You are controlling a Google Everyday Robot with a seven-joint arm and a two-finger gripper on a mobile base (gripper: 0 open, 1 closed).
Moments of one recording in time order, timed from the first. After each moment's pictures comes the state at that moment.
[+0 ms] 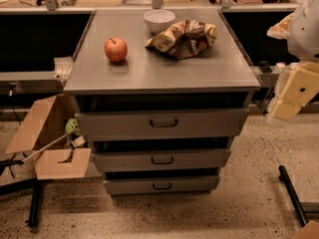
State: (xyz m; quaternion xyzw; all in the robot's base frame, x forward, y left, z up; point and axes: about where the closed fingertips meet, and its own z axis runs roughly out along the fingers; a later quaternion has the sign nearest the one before) arm 0.438 -0.211 0.996 -0.60 0.77 -0.06 0.19
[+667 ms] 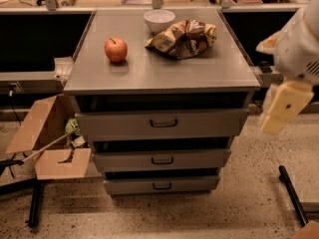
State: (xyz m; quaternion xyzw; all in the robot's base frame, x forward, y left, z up) arm 0.435 -0.202 0.970 -0.61 0.77 -0.05 0.18
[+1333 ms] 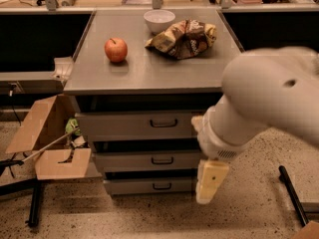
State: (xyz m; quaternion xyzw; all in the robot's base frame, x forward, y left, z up) arm 0.407 -0.105 0.805 -0.67 0.72 0.02 0.15
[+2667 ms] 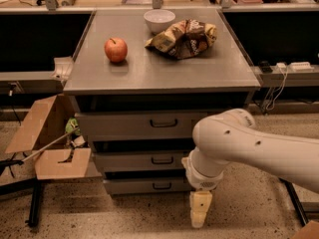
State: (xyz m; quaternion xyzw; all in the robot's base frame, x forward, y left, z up) arm 0.402 -0.105 0.632 -0.71 0.70 0.07 0.06
